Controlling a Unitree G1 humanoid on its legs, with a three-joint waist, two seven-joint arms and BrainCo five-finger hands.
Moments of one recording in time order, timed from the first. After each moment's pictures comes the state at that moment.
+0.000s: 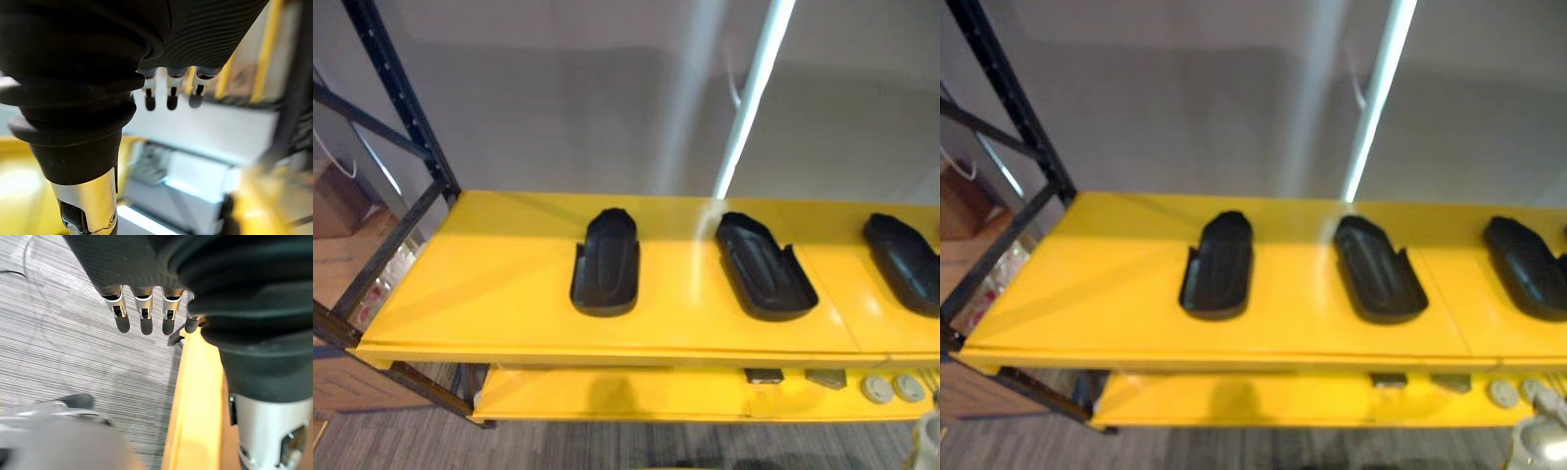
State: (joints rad) left arm 0.31 0.09 0.16 0.96 -0.13 -0.08 0.22; right arm 0.22 -0.16 -0.77 0.23 -0.05 -0.30 -0.80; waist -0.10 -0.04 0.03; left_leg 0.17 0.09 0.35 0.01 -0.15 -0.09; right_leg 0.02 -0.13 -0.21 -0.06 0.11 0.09
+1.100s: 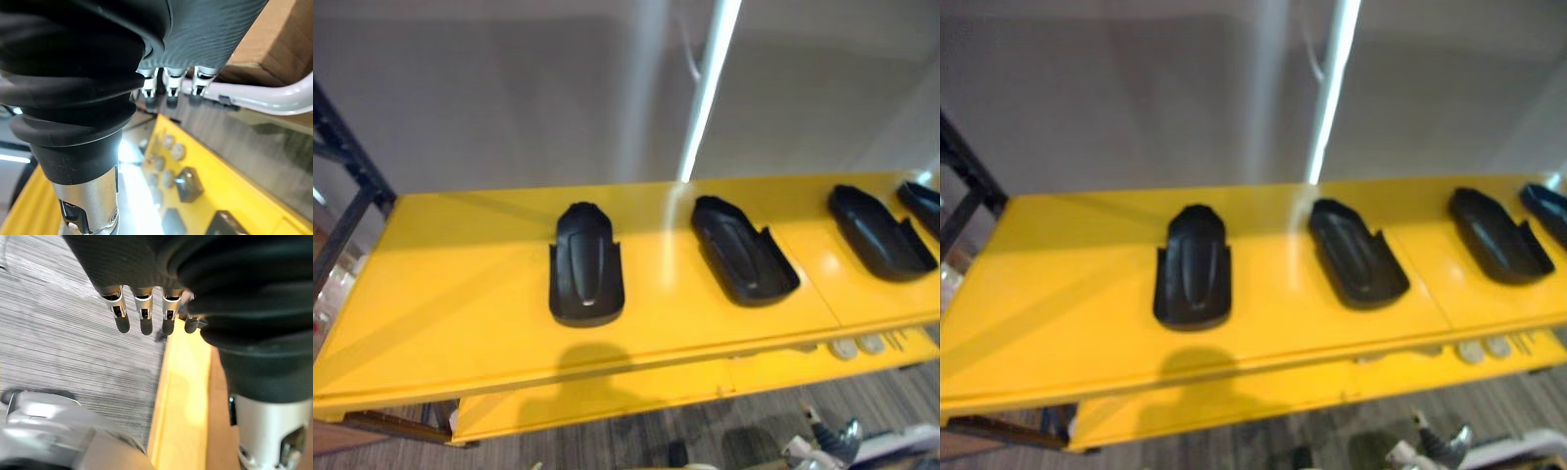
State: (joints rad) left arm 0.27 0.02 0.23 0.96 -0.11 -0.15 0.24; right arm 0.13 -0.07 -0.38 0.62 0.26 -0.30 -0.38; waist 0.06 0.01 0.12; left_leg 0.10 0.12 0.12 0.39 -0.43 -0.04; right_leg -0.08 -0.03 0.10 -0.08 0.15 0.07
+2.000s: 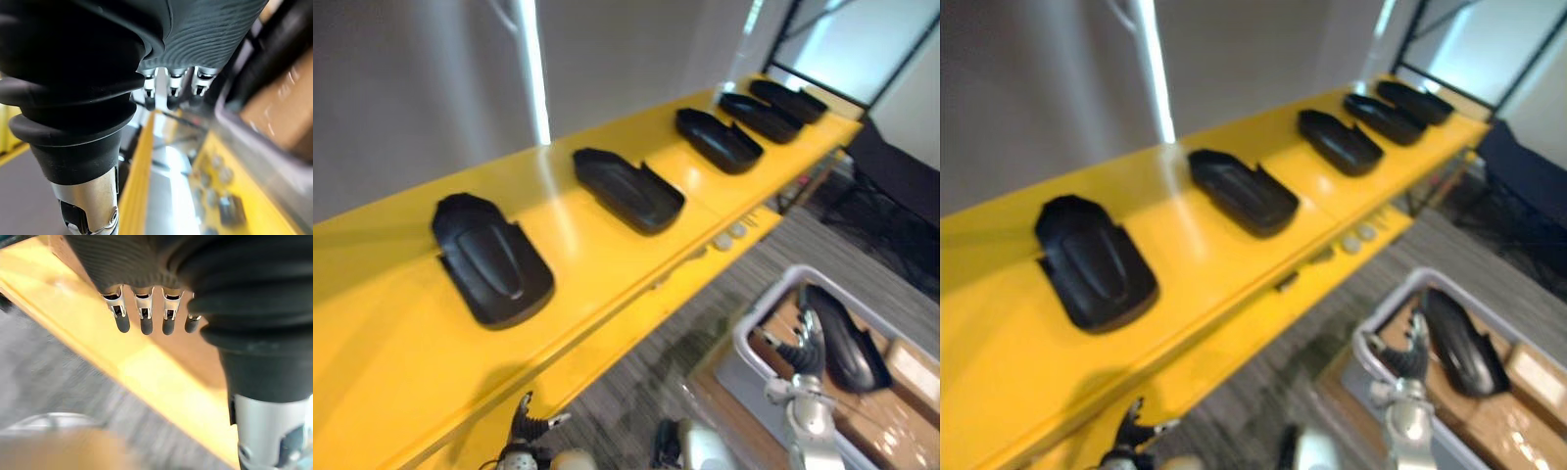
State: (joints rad) left arm 0.18 0.15 0.11 0.85 0.19 -0.05 0.19; right arm -0.06 -0.25 -0.05 0.30 -0.02 -0.30 -0.31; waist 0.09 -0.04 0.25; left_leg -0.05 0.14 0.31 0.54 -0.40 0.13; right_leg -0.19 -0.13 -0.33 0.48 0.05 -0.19
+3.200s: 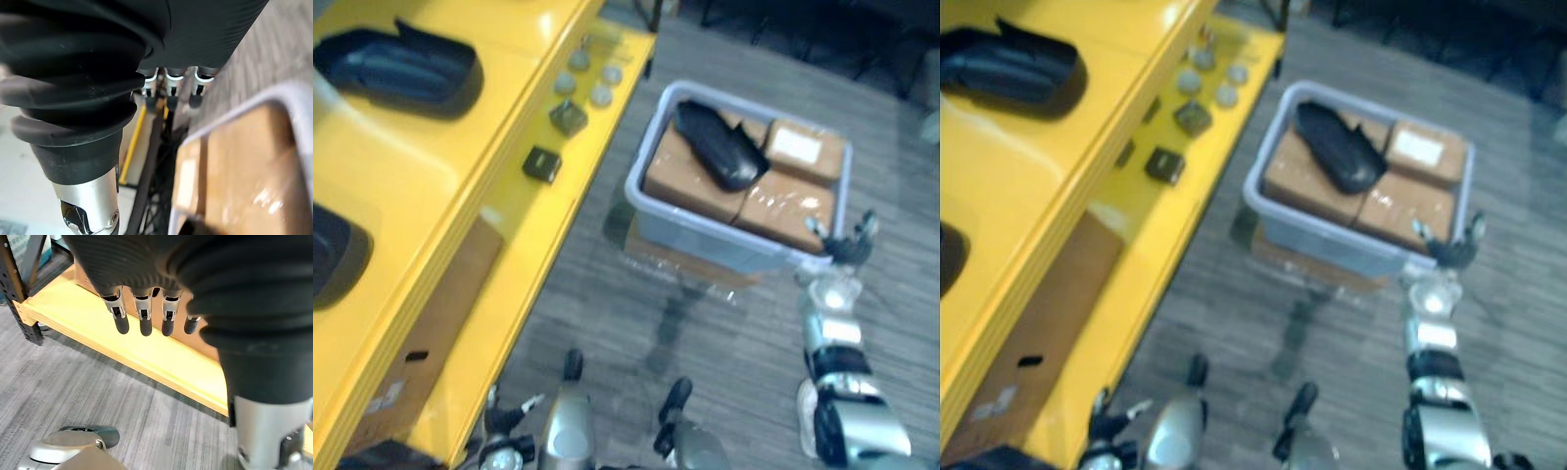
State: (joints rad) left arm 0.15 0.11 0.11 0.76 0.01 -0.33 0.35; right arm -0.71 -0.48 -0.16 0.74 0.31 -0.17 -0.53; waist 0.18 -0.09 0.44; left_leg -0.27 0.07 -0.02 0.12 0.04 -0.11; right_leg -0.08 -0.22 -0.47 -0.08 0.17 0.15
